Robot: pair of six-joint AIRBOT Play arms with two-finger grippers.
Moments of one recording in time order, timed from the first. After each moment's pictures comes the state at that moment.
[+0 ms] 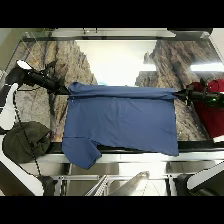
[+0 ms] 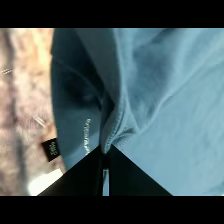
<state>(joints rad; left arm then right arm) 0.15 -2.02 1.78 0.93 -1.47 -1.18 -0.56 -2.01 1.39 -0.37 1.37 0.90</state>
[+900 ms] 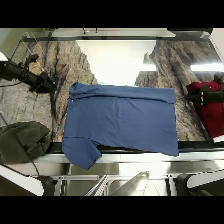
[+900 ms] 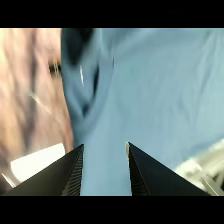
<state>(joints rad) 0.26 -1.84 1.73 0.95 -1.68 -1.30 -0.65 -1.77 1.34 -0.64 1.51 1.00</state>
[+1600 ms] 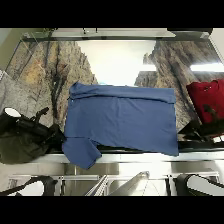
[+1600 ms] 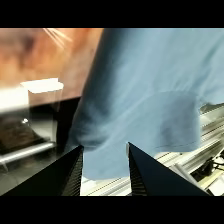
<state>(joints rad) 0.30 -1.35 0.66 1.01 -1.36 -1.20 -0.65 -1.32 0.72 -1.03 1.44 1.06</state>
